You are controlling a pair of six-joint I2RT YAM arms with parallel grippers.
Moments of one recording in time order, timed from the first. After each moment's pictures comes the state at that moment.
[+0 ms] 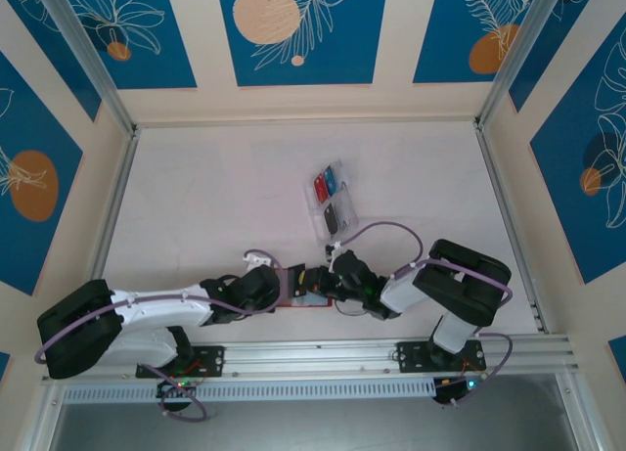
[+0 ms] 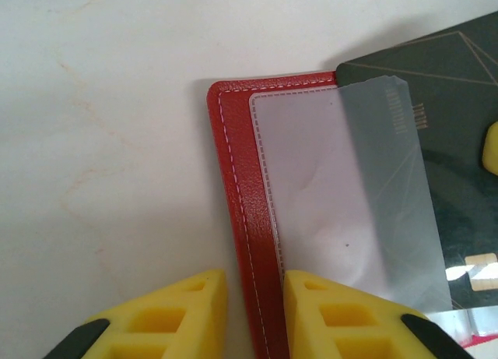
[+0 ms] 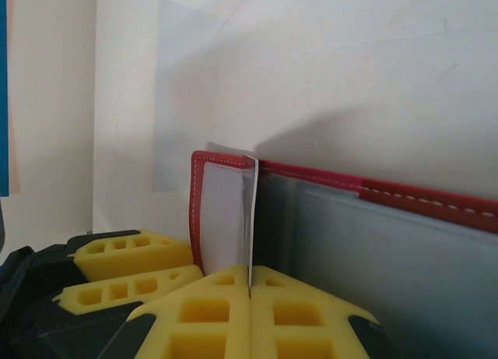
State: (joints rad) left arm -1.04 1.22 0.39 -0.20 -0.24 -0.81; right arm 0.98 1.66 0.35 0.78 -0.12 1.19
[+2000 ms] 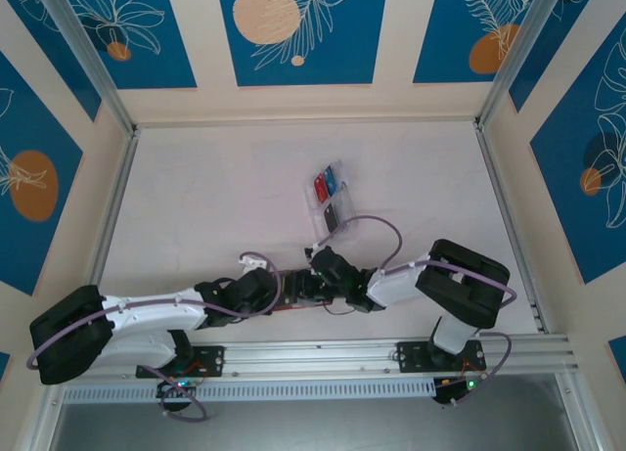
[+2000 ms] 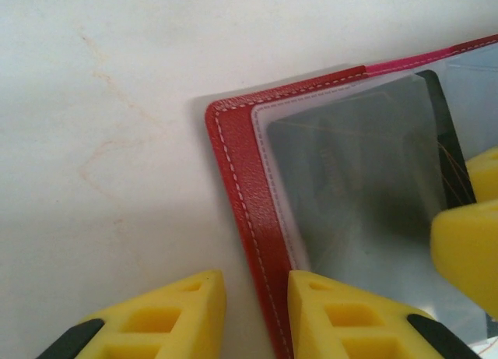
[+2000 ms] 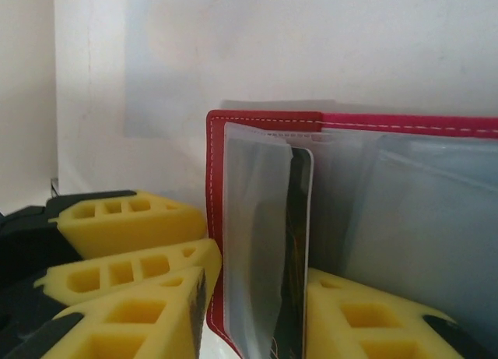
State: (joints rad) left arm -1.04 1.16 0.36 -0.21 -0.24 -0.83; right arm 1.04 1.64 0.54 0.44 -0.18 1.10
